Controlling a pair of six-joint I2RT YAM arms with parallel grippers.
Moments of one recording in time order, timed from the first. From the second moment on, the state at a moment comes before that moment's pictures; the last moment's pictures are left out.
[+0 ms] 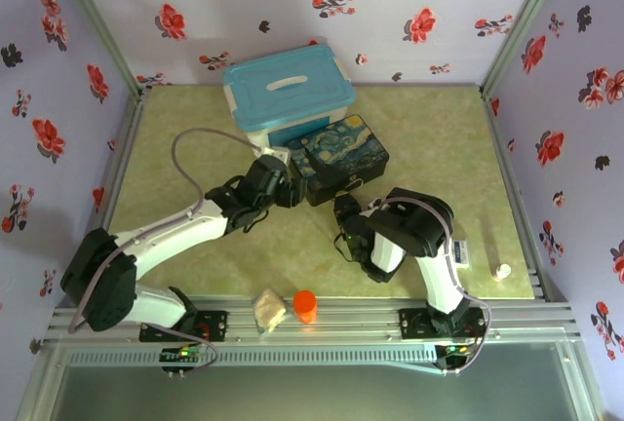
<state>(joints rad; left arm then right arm) -0.80 1.38 0.92 -0.21 -0.26 -0.43 0.88 2.08 0.40 1.44 0.60 1.54</state>
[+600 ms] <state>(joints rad) -0.85 1.71 1.11 -0.16 -0.17 -0.10 0.88 2.11 0.39 1.51 0.60 1.56</state>
